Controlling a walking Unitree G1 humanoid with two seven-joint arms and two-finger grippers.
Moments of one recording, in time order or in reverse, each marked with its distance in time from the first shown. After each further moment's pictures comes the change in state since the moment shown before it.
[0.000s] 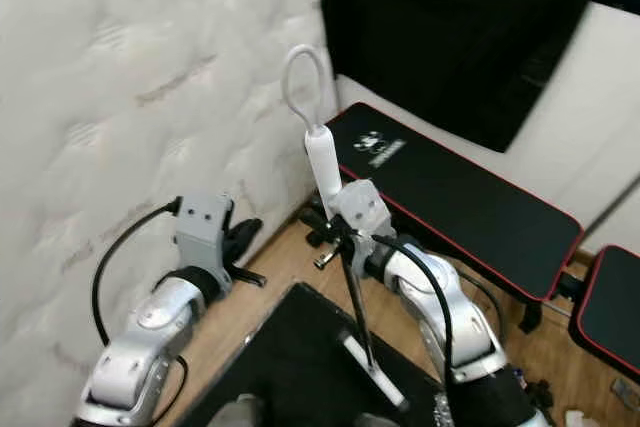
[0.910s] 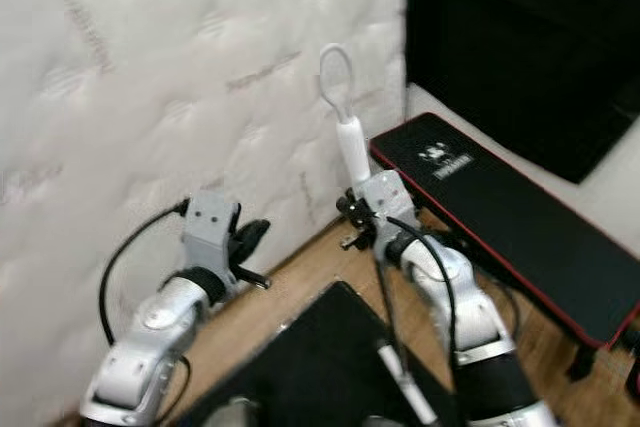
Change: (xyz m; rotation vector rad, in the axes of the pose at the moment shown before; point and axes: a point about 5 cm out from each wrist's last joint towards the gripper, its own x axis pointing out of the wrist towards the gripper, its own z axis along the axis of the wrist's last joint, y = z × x) left arm 0.002 -0.007 -0.001 0.000 -0.016 -0.029; right arm 0.001 -0.025 -0.011 0.017 0.059 -0.159
